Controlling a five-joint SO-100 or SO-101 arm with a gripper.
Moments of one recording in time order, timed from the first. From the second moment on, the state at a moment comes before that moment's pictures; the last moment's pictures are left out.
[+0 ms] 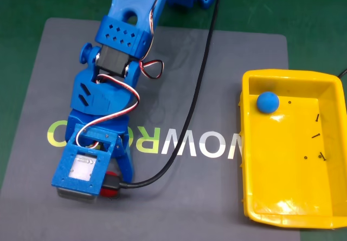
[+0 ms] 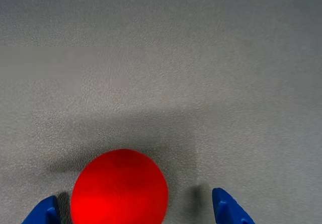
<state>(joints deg) 19.2 53.6 71.4 25.2 -98.3</state>
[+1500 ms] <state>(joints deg) -0.2 80.3 82.7 25.2 -89.0</state>
